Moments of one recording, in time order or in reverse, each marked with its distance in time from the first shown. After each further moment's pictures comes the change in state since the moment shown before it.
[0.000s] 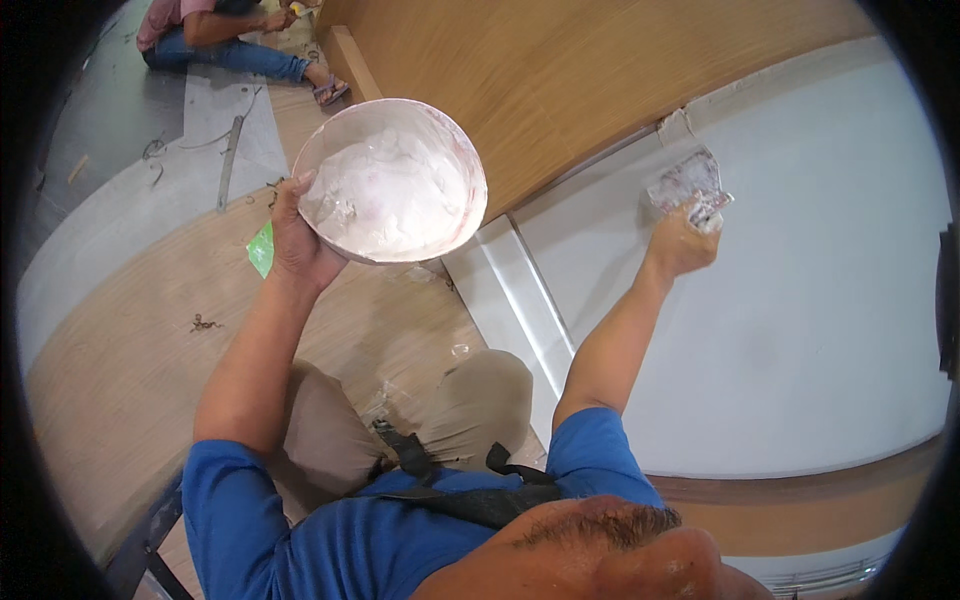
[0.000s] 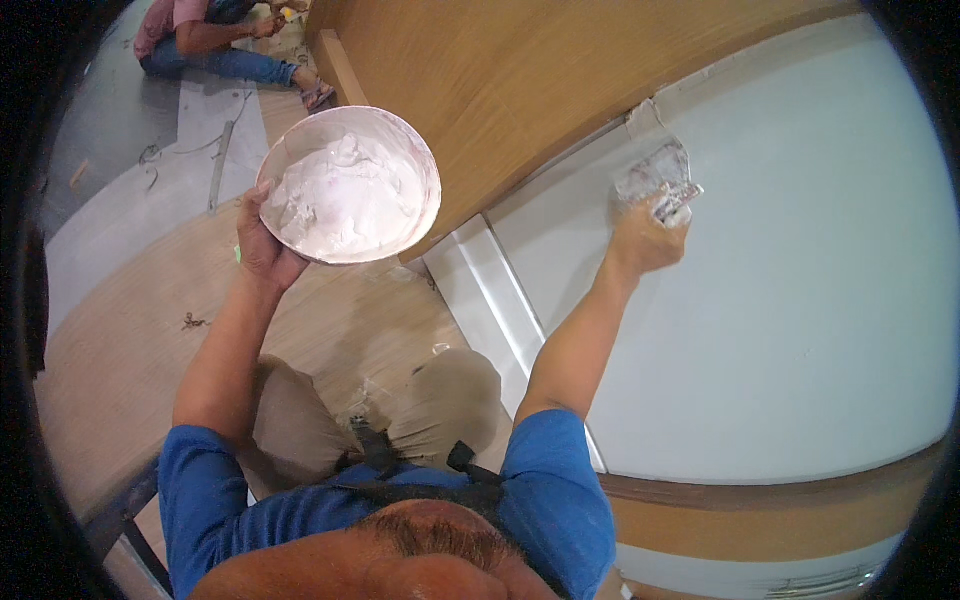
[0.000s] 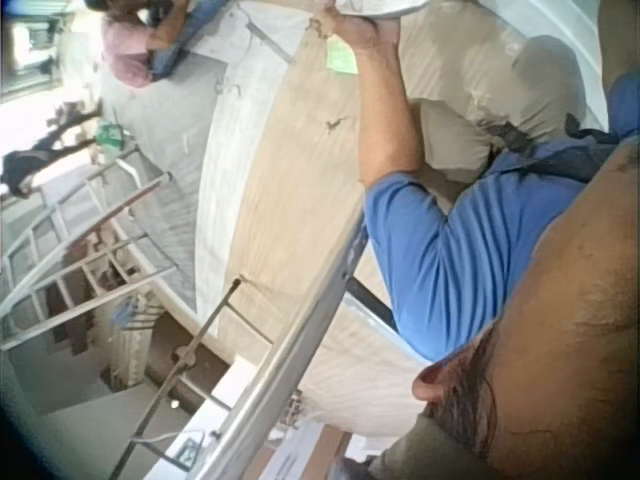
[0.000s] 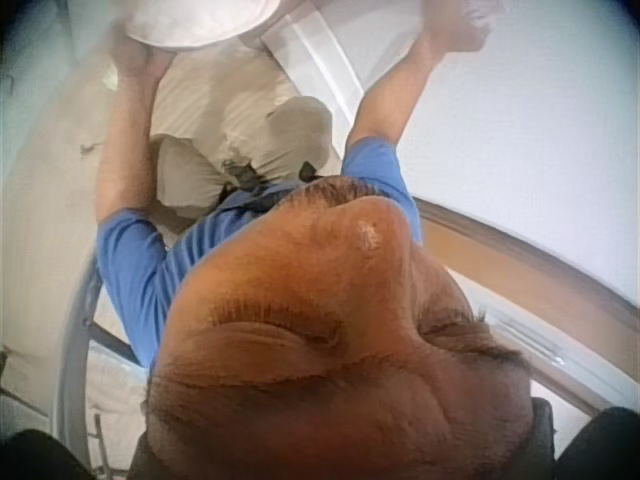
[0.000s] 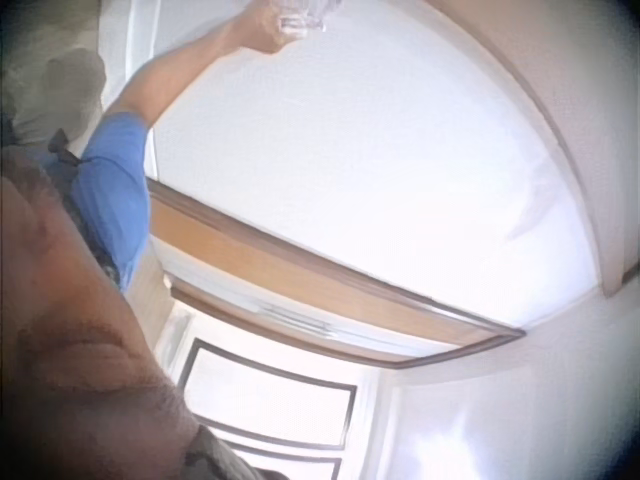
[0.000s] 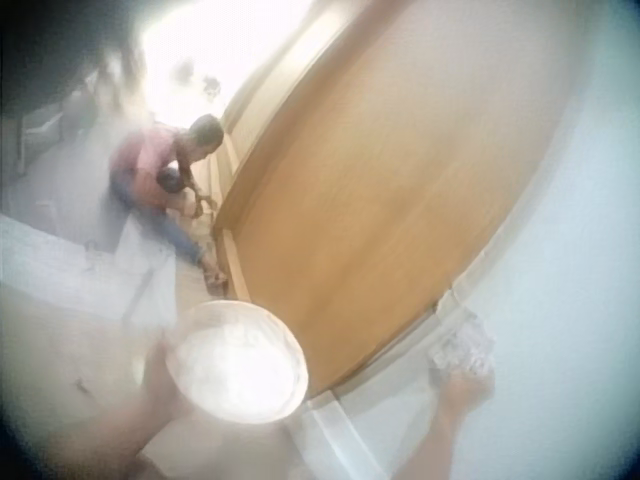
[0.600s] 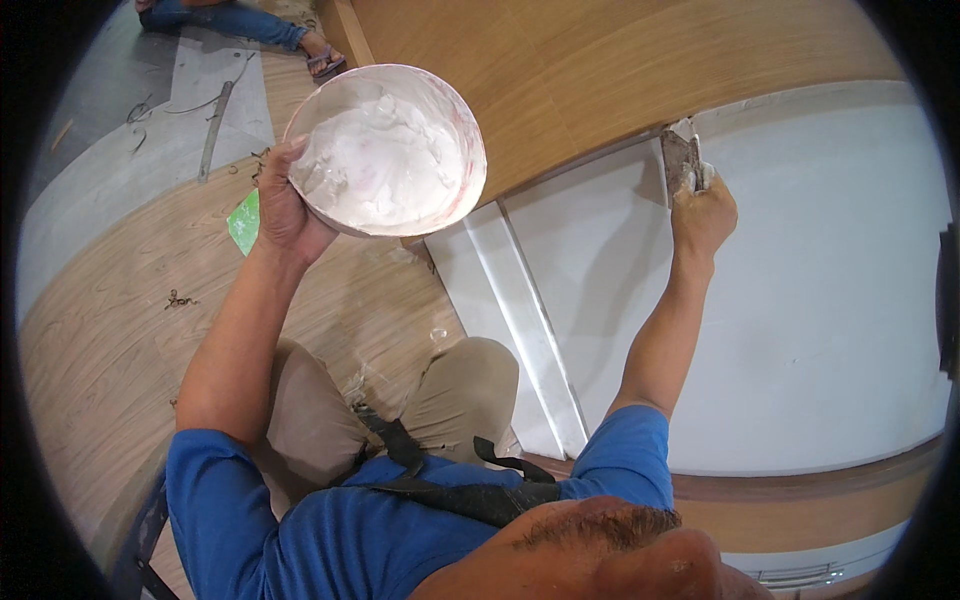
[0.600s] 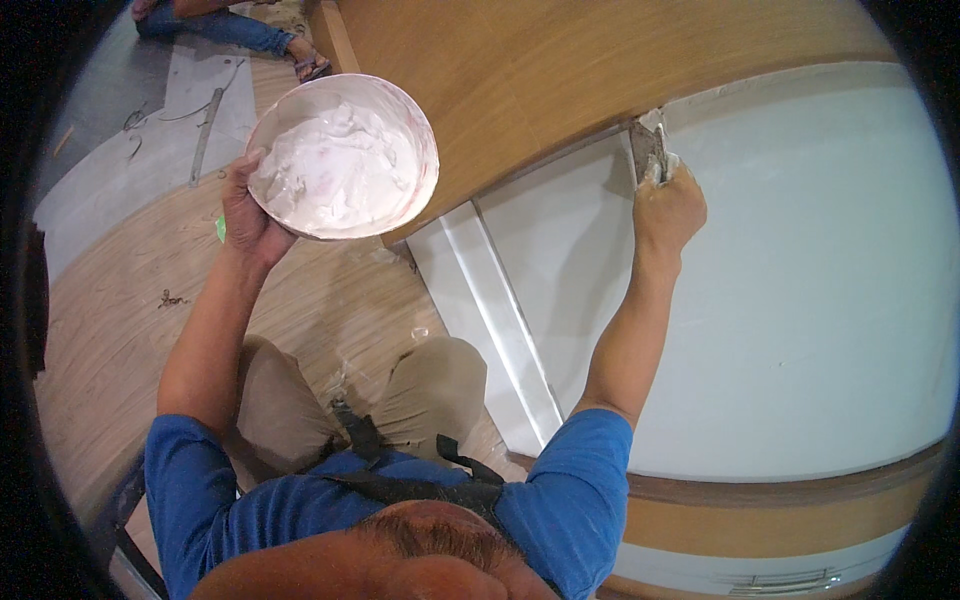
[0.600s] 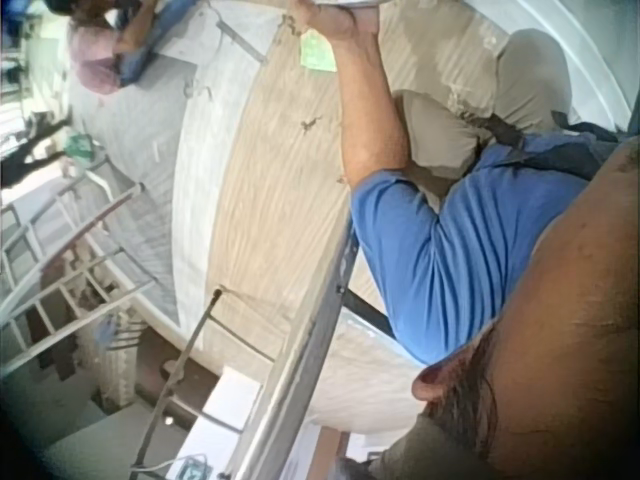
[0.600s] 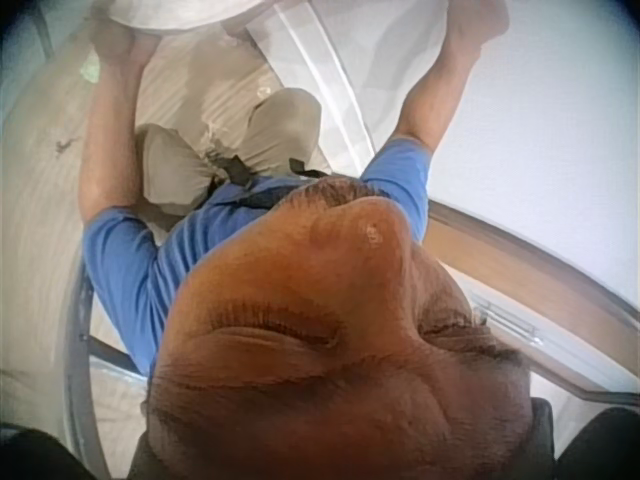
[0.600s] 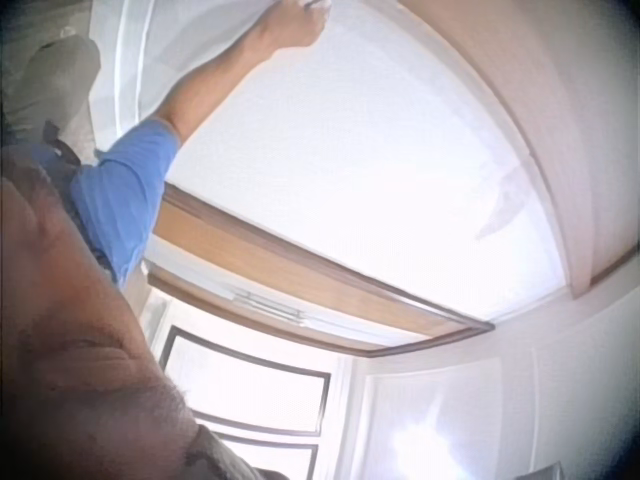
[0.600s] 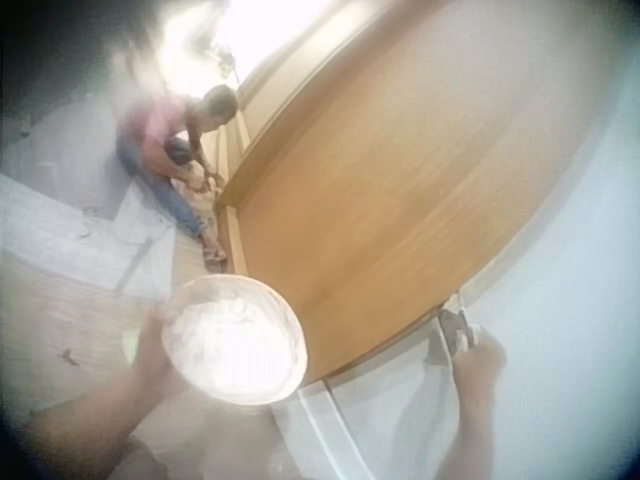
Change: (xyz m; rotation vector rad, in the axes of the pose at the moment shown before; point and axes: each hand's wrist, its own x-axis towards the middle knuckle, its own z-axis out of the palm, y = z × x) left_hand -0.001 -0.002 0.002 0.032 0.023 0.110; right_hand 0.050 -0.019 -0.014 -0.195 -0.444 -0.506
